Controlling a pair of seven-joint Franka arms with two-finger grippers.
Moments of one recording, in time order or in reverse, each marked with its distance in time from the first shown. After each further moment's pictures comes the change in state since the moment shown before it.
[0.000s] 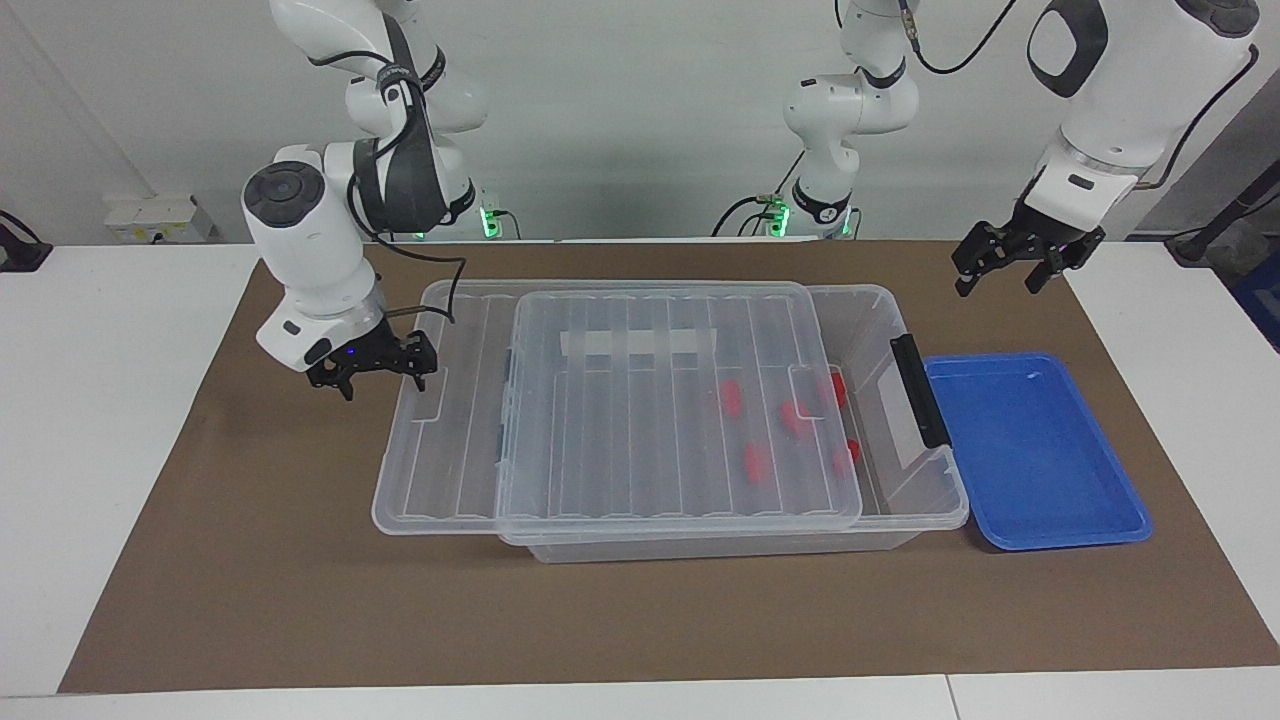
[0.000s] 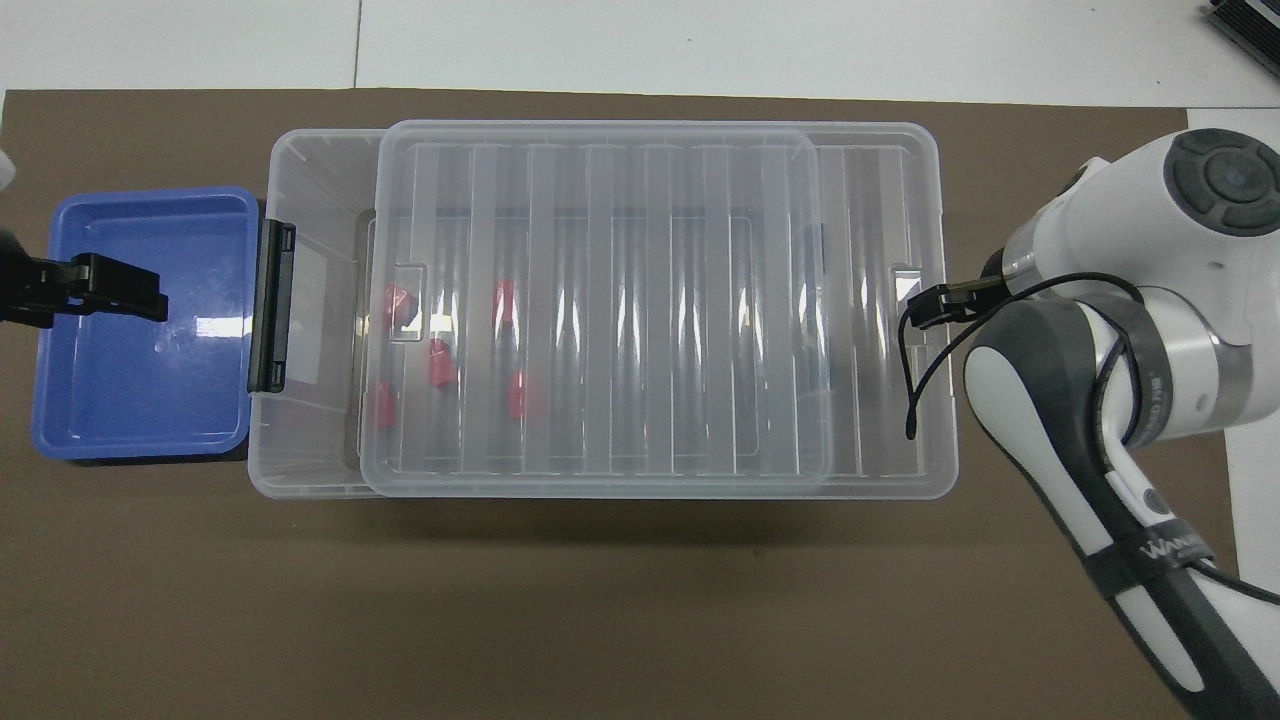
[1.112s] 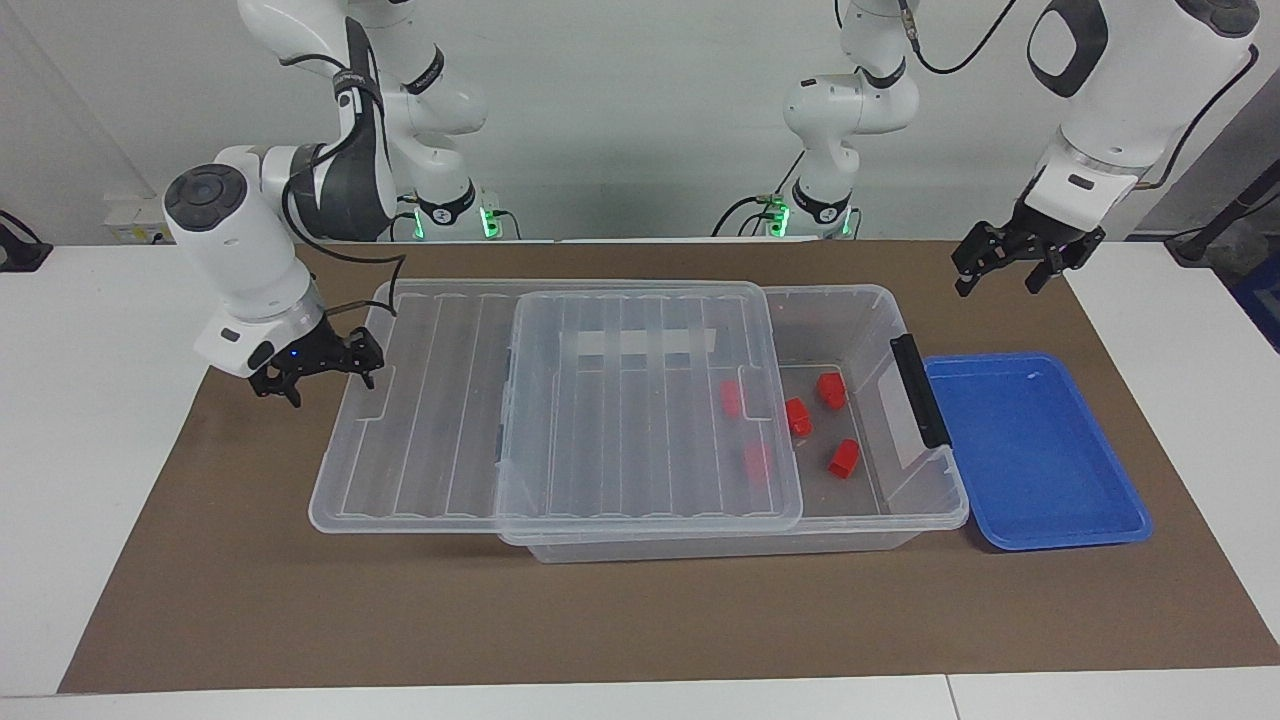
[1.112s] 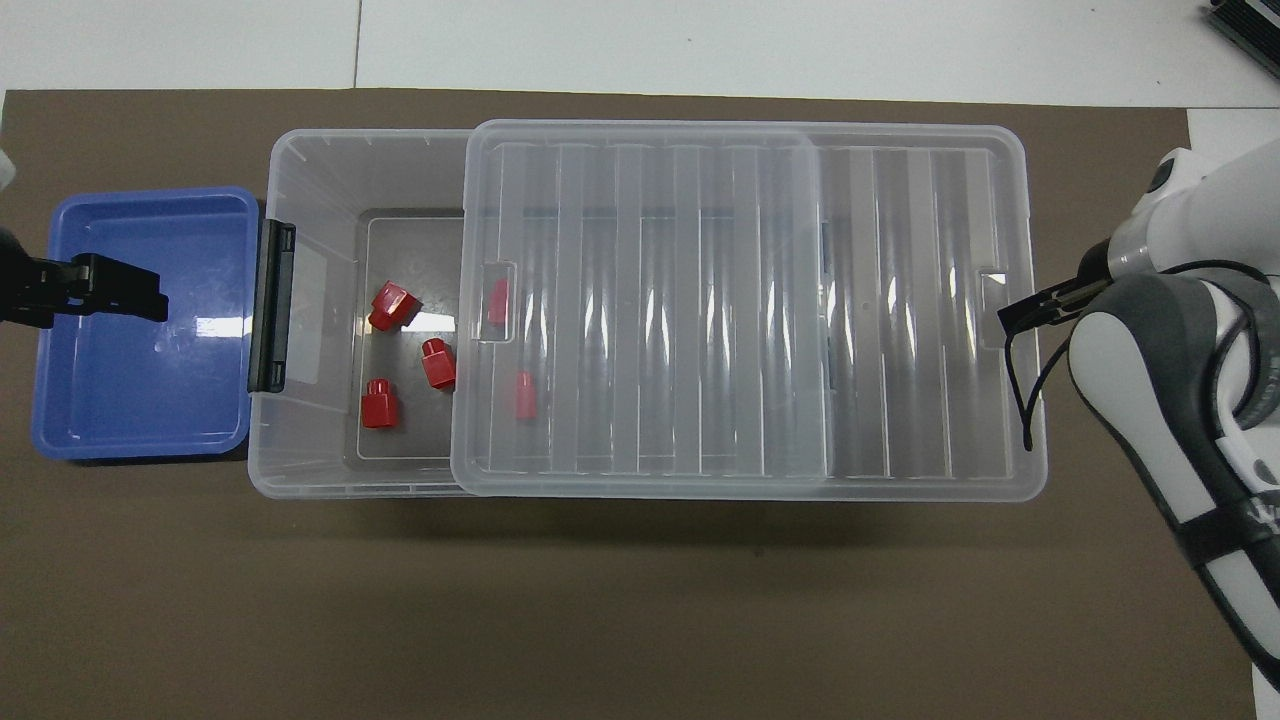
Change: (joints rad) left arm 0.000 0.000 0.000 0.000 0.000 -0.002 0.000; right arm -0.098 0.000 -0.001 0.000 -0.002 0.000 -0.236
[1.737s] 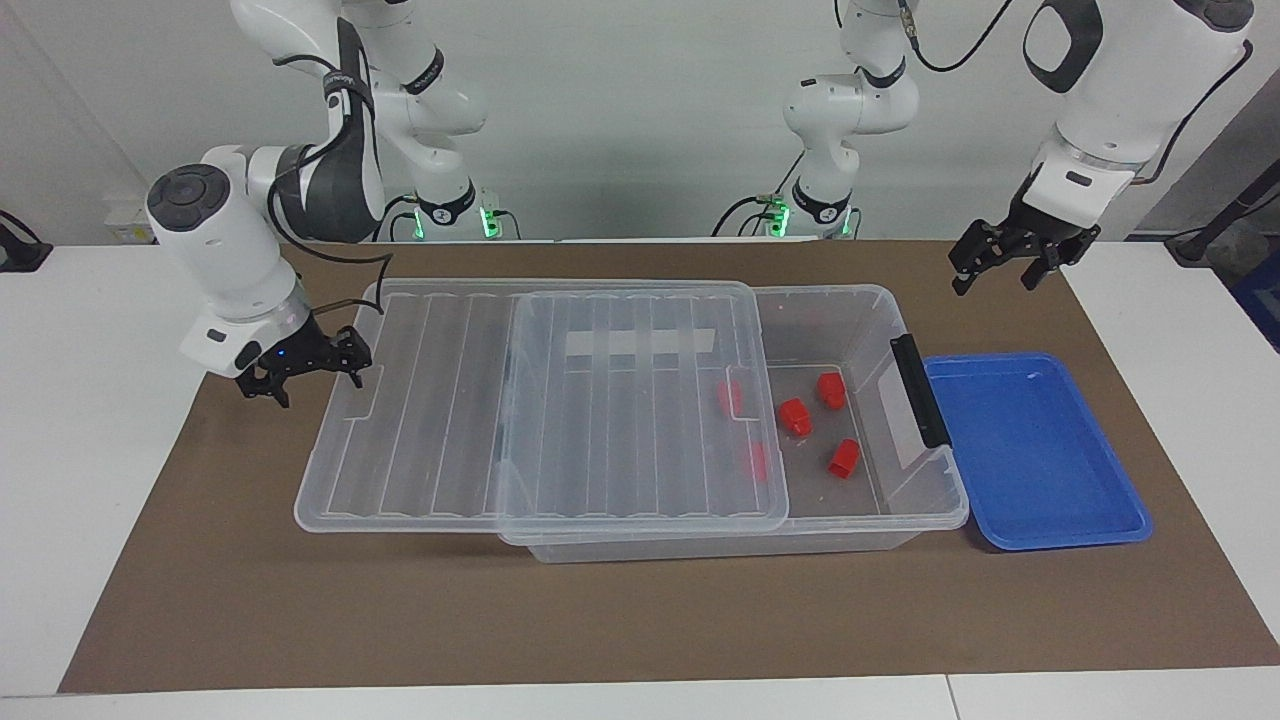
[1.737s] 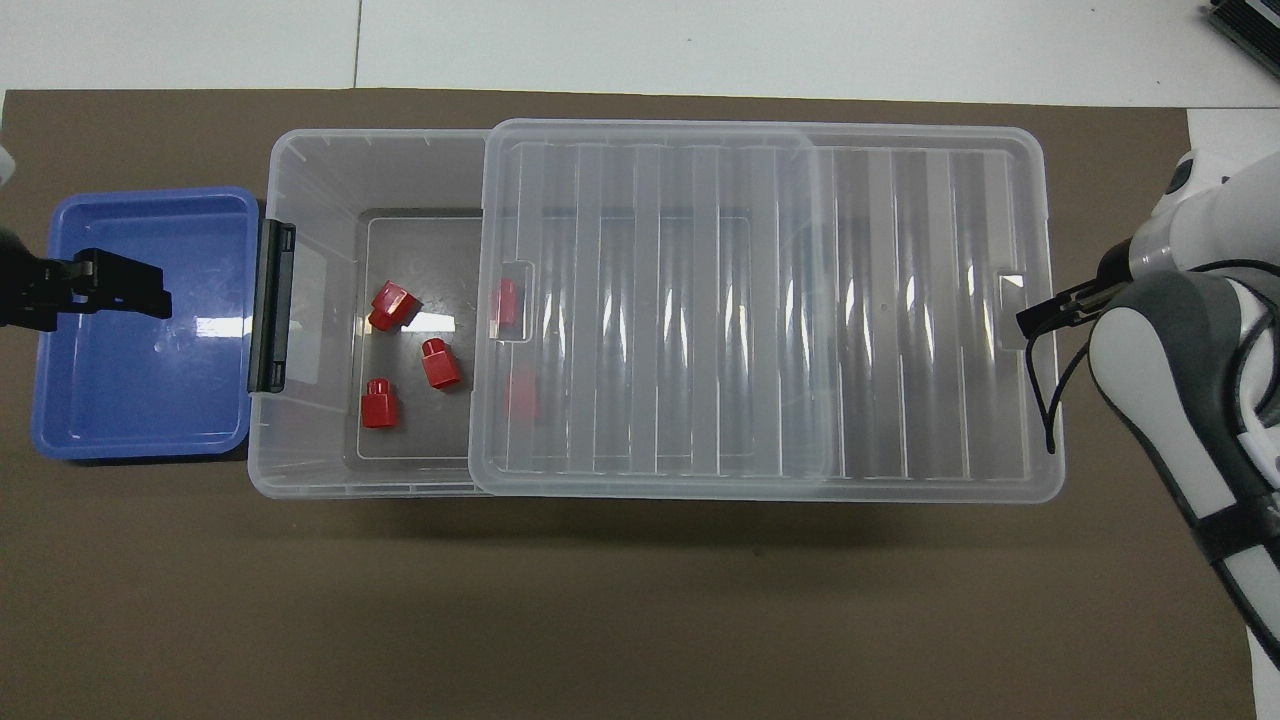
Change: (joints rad) left arm -0.005 -0.009 -0.007 -0.004 0.000 0.014 -0.107; right arm -0.014 0.000 0.000 0.000 -0.002 0.000 -0.026
